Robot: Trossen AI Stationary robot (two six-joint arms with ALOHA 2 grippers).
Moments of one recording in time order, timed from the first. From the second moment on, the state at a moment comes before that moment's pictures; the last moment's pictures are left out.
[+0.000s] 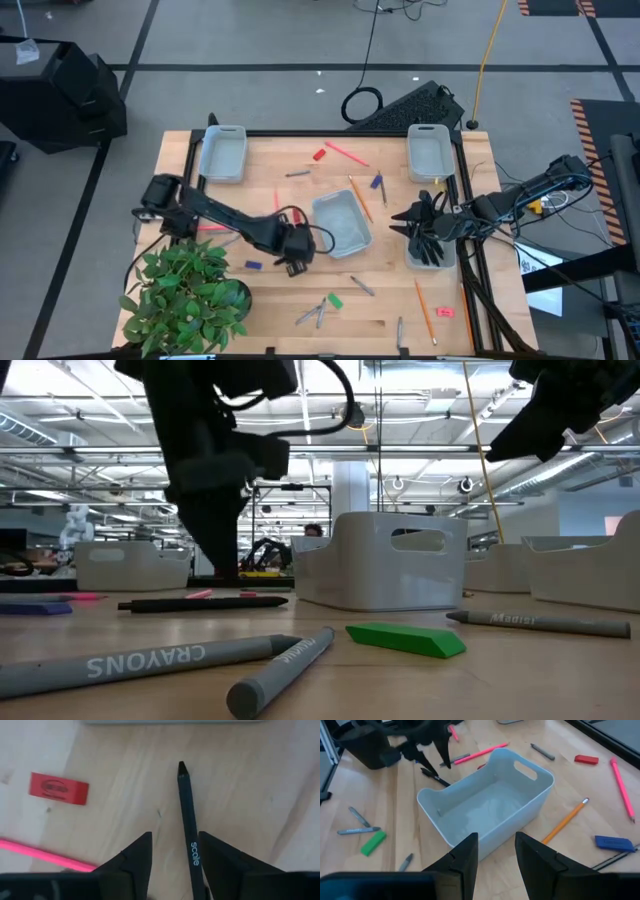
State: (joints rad) left arm -0.25 1.85 1.18 -0.68 -0.24 -0.62; right arm 0.41 0.79 0.52 -0.39 0.52 0.51
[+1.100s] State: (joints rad) left arm -0.12 1.75 1.18 -0.73 0.02 -0.72; right arm 0.41 0.79 0.52 -0.26 0.52 0.34
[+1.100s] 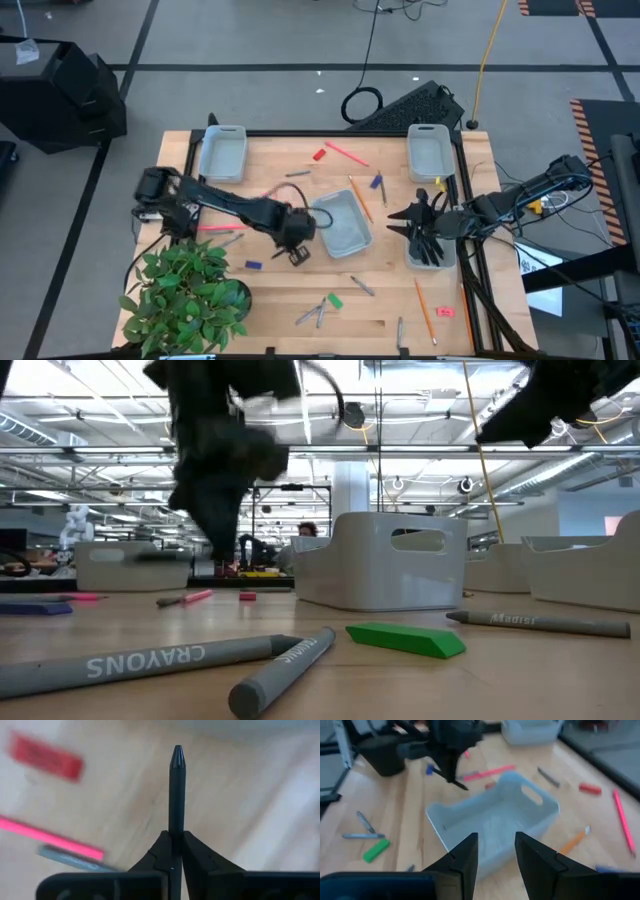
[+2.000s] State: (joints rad) left arm 0.02 1.52 1.18 0.10 -0.05 0.10; right arm 0.14 1.11 0.53 0.51 0.16 0.10
